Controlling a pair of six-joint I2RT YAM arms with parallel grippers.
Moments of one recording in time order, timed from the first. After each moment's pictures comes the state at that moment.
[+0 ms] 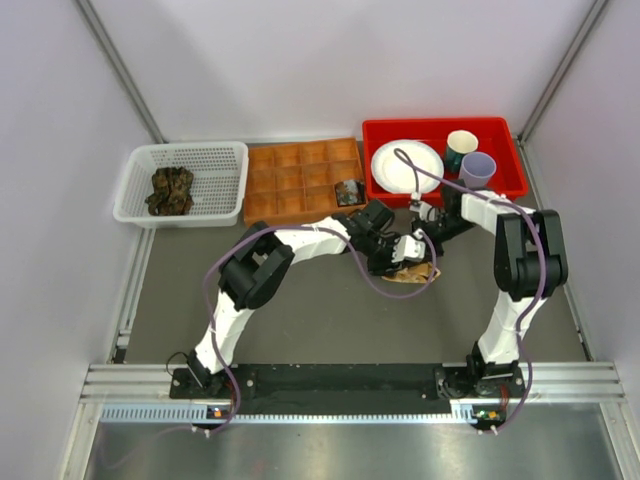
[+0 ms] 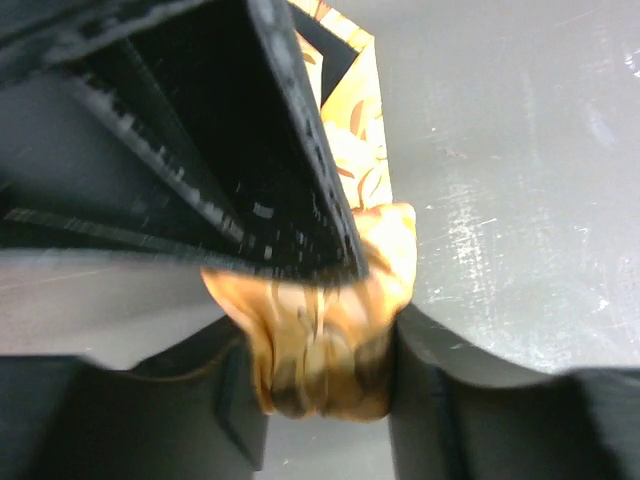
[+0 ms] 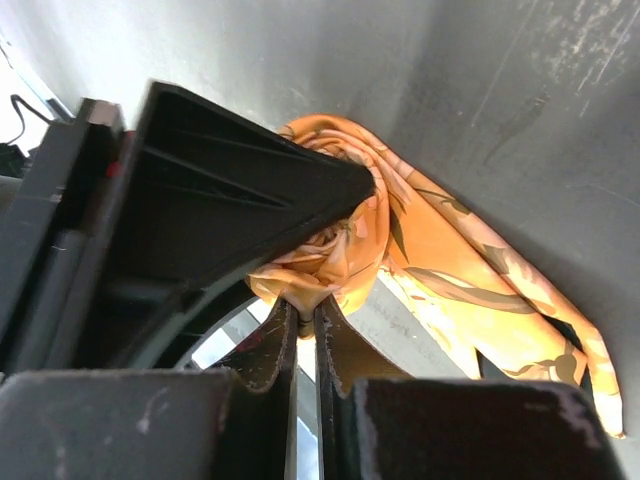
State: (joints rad) left arm -0.86 2.21 1.61 -0.38 0.58 0.77; right arm 0.10 1.88 1.20 -0.87 -0.78 -0.07
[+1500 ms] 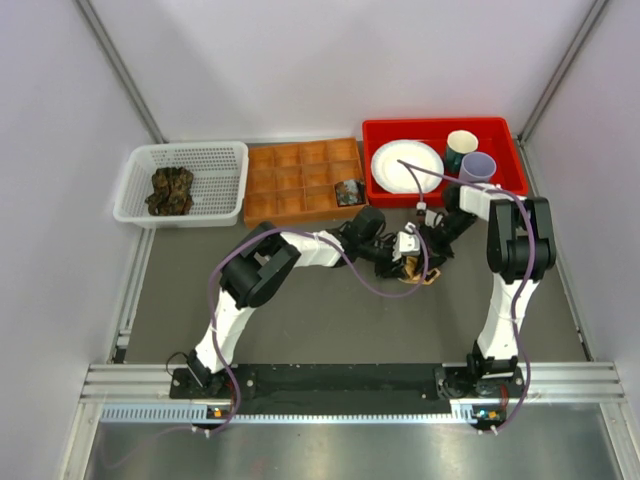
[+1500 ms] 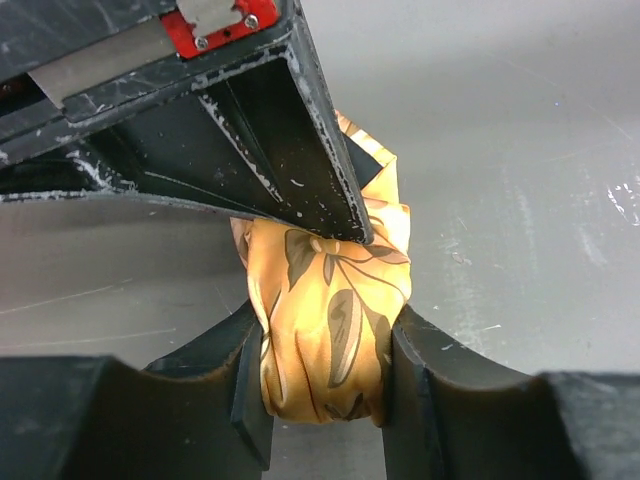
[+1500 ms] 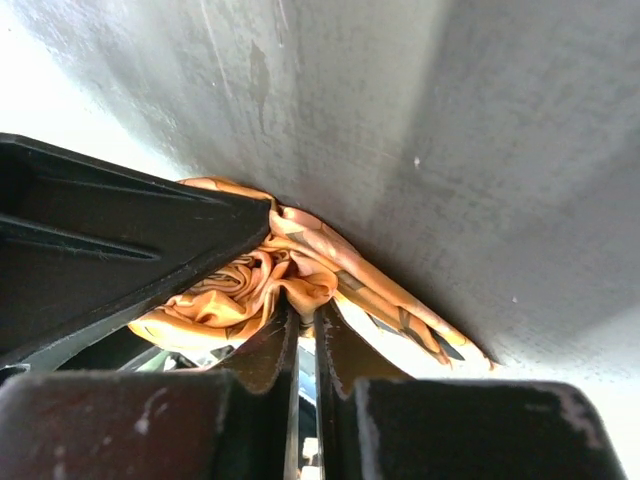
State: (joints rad) left arm -0.85 2.22 1.39 0.20 0.73 0.47; right arm 0.07 2.05 1.34 -1.07 -0.58 -0.06
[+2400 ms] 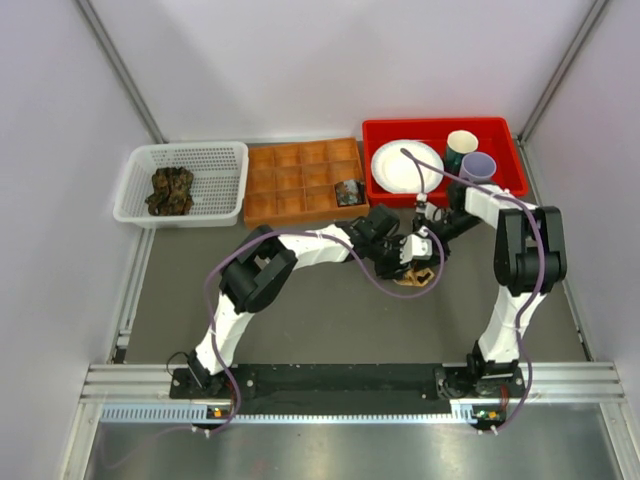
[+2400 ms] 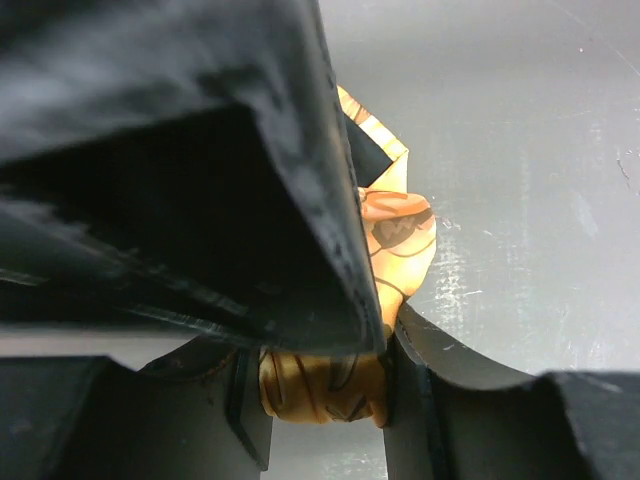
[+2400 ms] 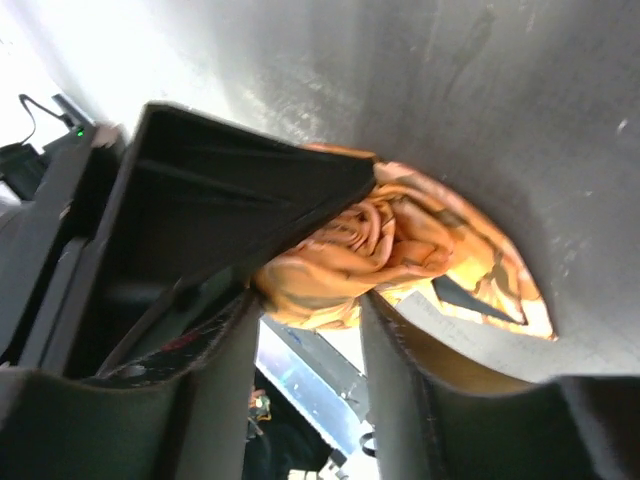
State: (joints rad) left arm -0.89 2.19 1.54 -0.19 0.53 0.55; right arm 0.06 1.92 1.28 -1.03 -0.76 -0.07
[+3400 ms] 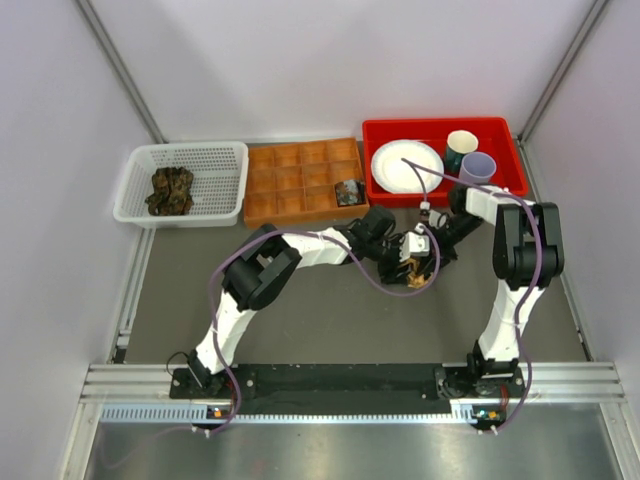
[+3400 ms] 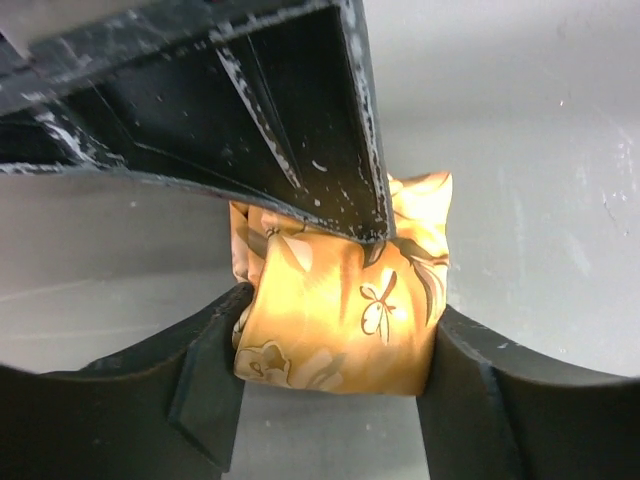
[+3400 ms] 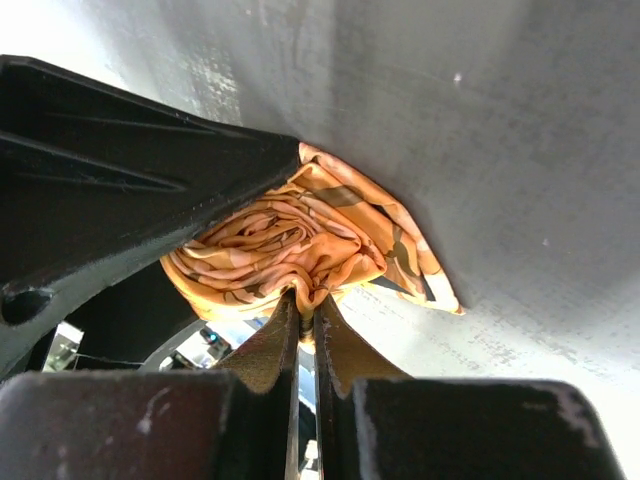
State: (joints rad) left arm -0.88 2.21 1.49 -0.01 0.64 0.47; right arm 0.04 1.98 1.28 -1.07 -0.61 -0.10
